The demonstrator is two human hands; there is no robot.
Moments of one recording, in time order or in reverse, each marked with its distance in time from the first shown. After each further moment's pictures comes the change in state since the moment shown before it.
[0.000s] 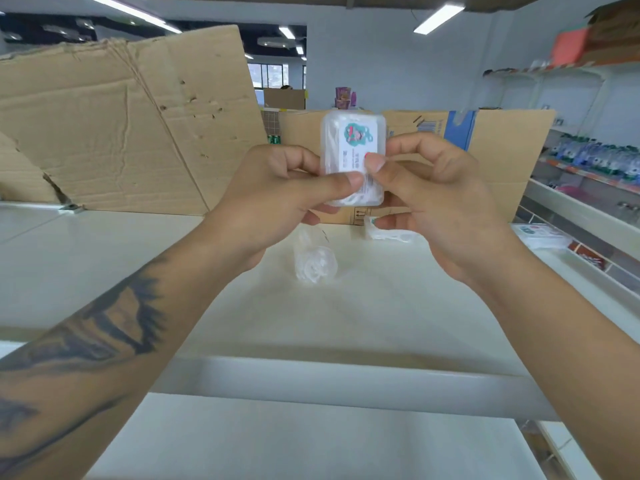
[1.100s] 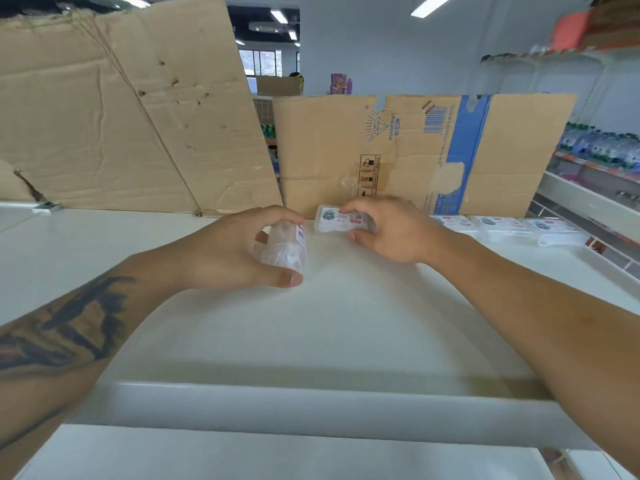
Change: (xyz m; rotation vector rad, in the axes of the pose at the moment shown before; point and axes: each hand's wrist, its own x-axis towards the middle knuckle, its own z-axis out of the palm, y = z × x) left_hand 0.026 -0.090 -0.056 0.636 -0.389 -0.047; right_hand 0.086 0.112 -0.001 -1.117 -0.407 -0.113
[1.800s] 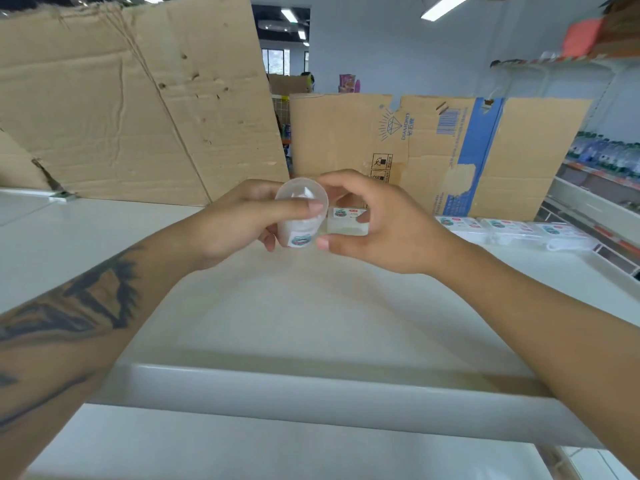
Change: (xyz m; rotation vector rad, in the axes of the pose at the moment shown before) left_hand 0.004 0.010 -0.009 -0.538 0.031 0.066; right_hand -0.032 -0.061 -0.020 0.453 0.100 -0.246
